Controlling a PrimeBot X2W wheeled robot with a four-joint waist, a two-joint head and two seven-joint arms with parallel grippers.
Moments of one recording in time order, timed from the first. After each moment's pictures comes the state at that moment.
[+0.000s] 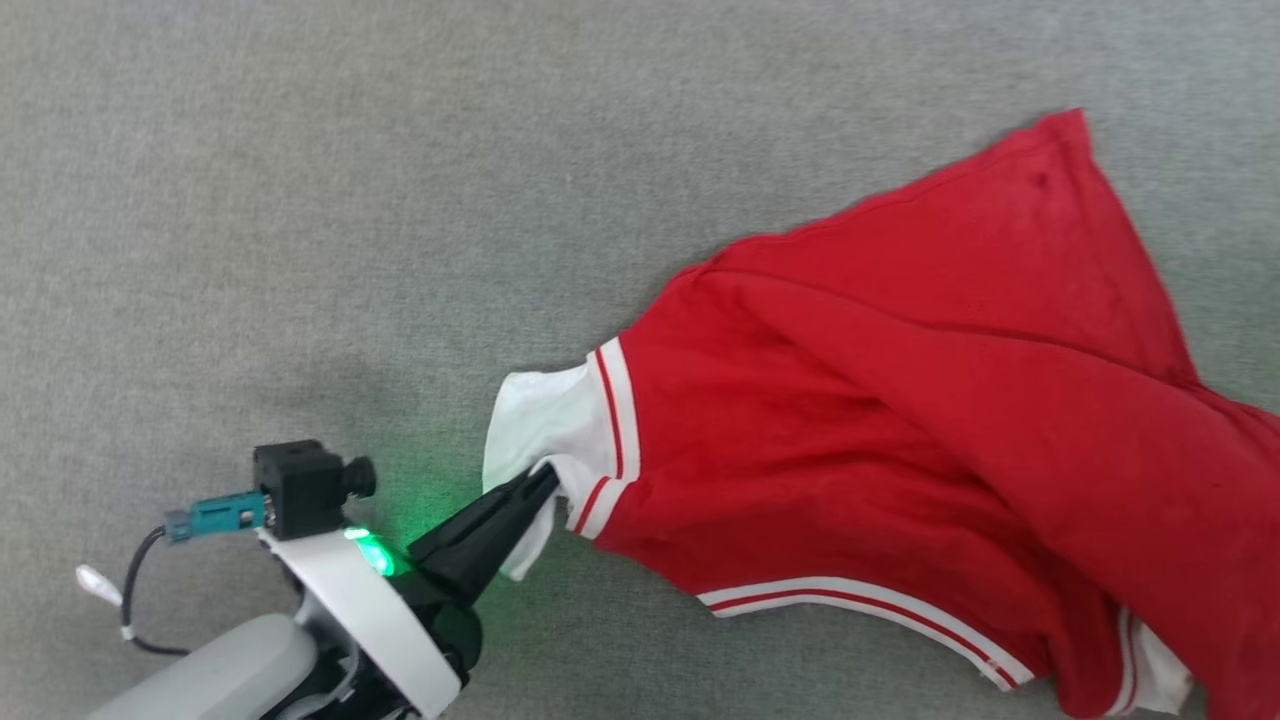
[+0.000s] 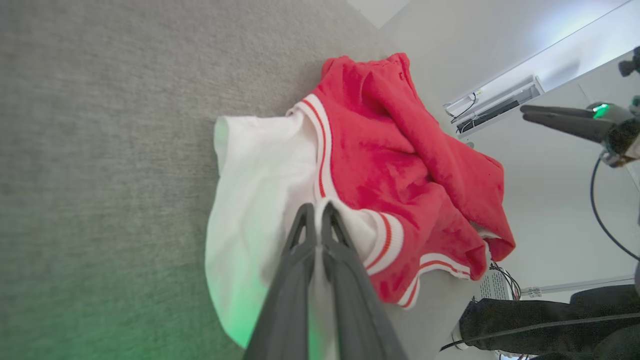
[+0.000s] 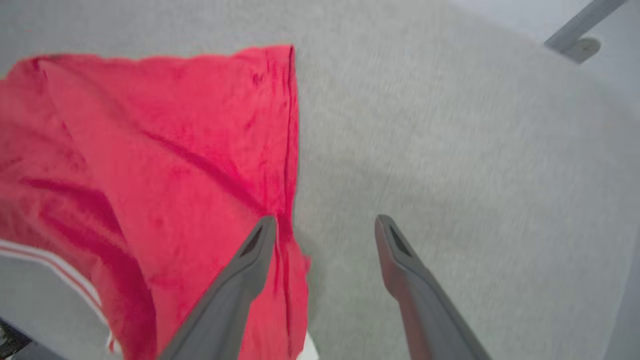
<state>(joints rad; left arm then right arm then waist) -0.49 0.76 -1.03 -0.04 -1.33 -0.13 -0.26 -0.08 -0.77 -0.34 -0.57 0.85 0.13 1.09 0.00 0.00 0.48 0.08</state>
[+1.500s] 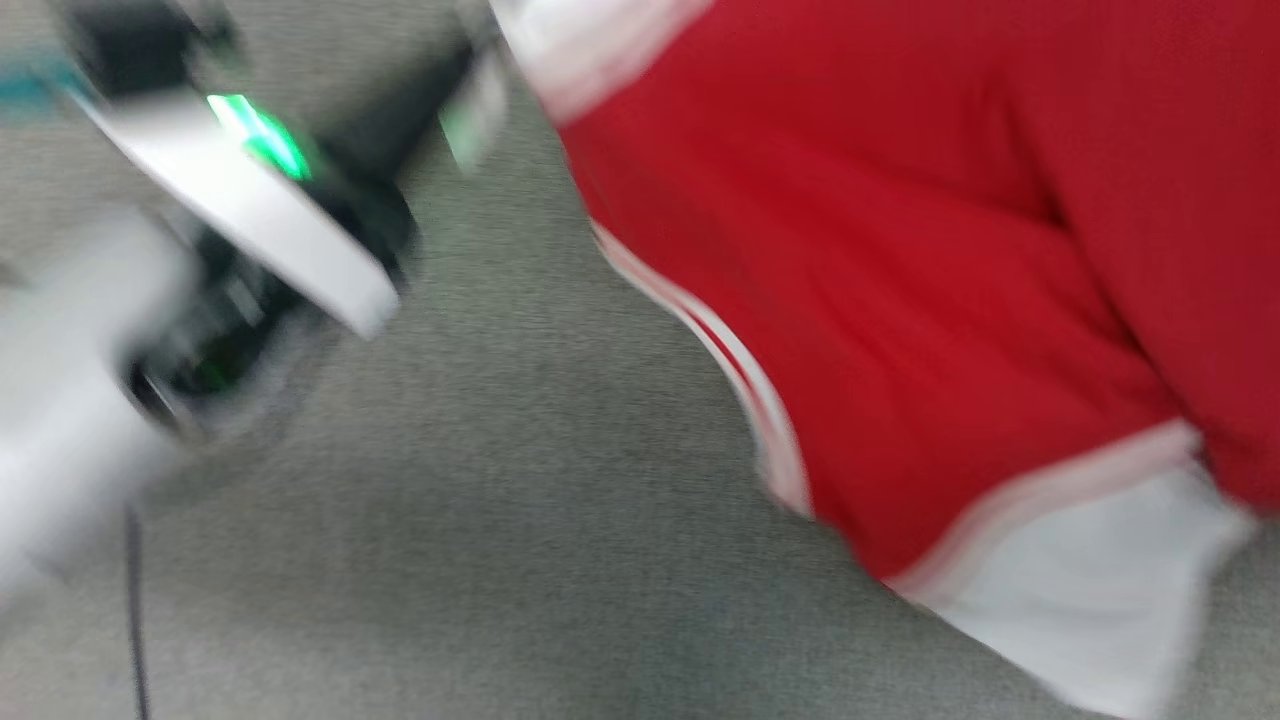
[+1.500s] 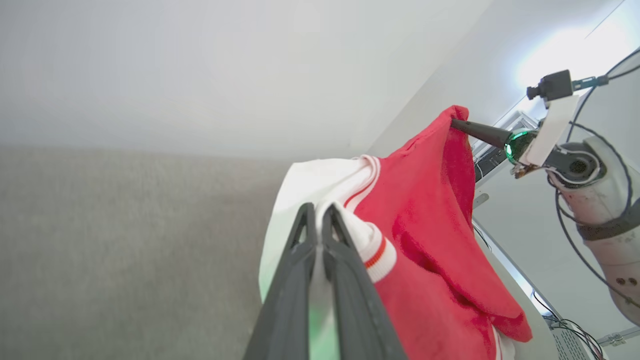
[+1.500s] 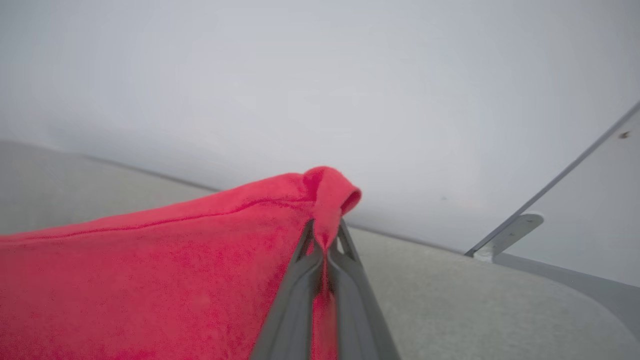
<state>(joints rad) -1.06 0.74 -1.00 0.09 -1.44 -0.13 -0.20 -1.08 -0.65 0.13 0.27 0.65 0.13 0.60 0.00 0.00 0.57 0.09</state>
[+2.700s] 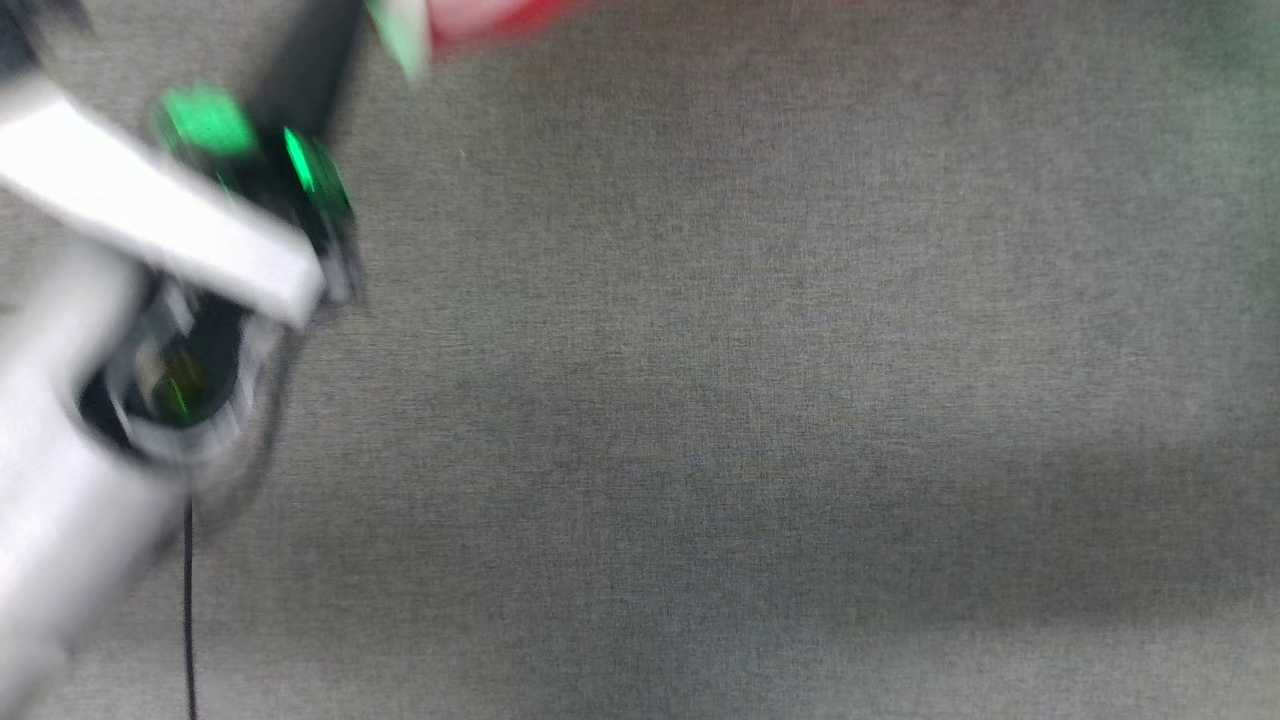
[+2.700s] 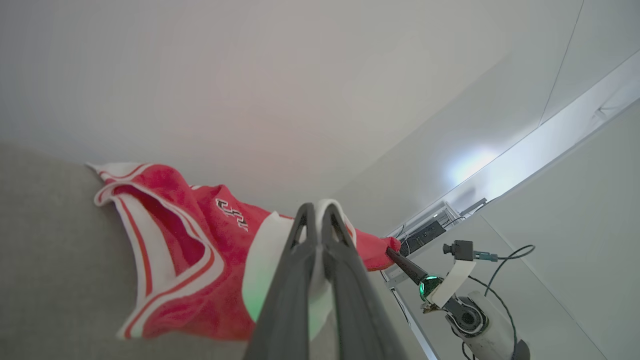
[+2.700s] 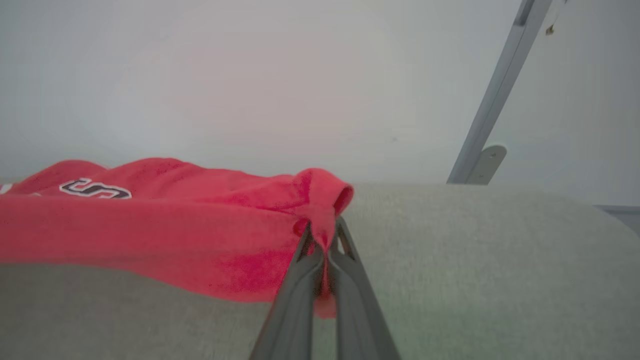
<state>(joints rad) -0.95 0.71 -0.76 0.00 -1.60 -0.13 -0.25 -0.94 -0.58 0.13 0.48 0.69 0.13 0.18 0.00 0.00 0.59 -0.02</state>
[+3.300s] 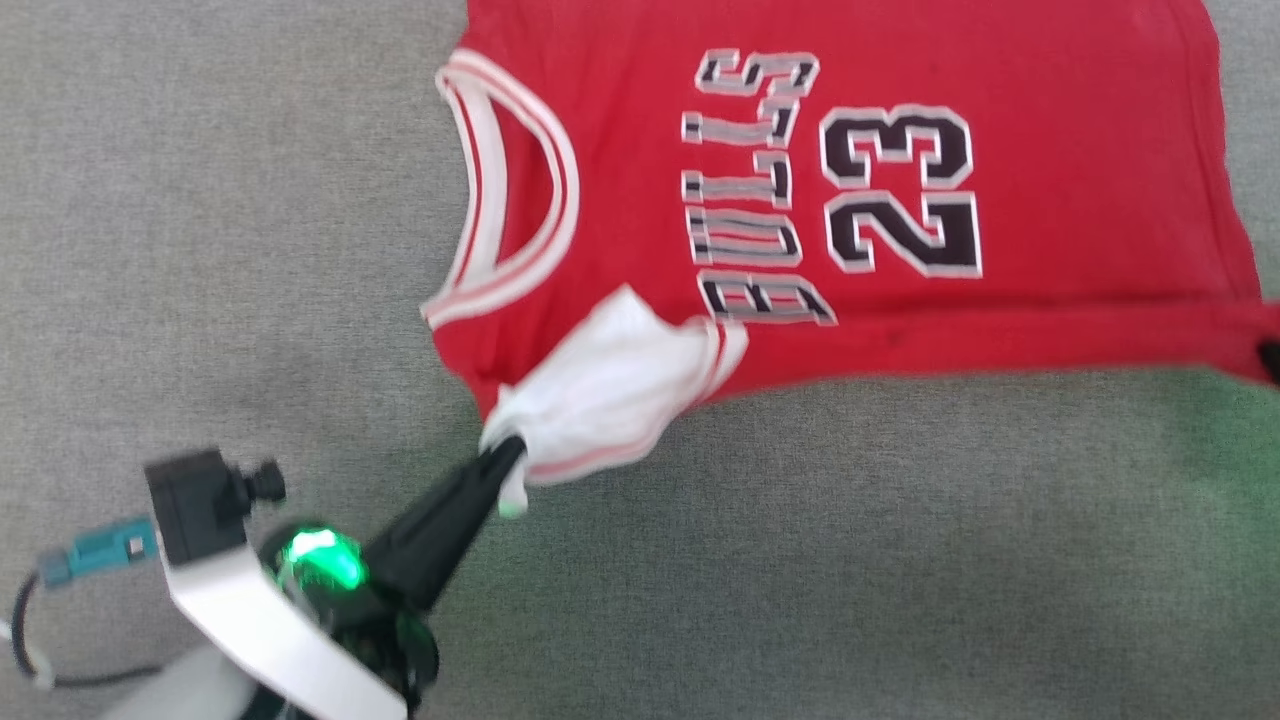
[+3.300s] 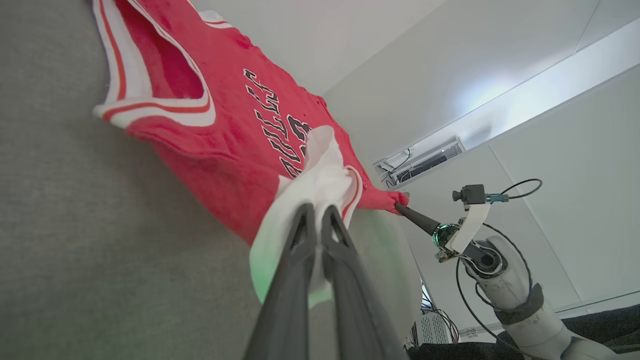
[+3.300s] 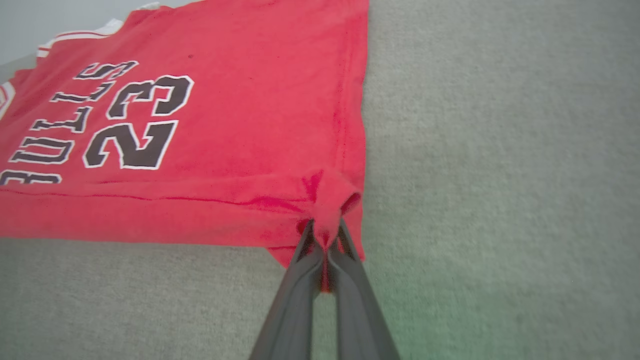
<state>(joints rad) -0.32 0.79 -0.78 -0.28 -1.39 -0.13 -0.26 -0.11 -0.57 -0.14 -0.09 0.79 0.13 0.40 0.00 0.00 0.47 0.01</state>
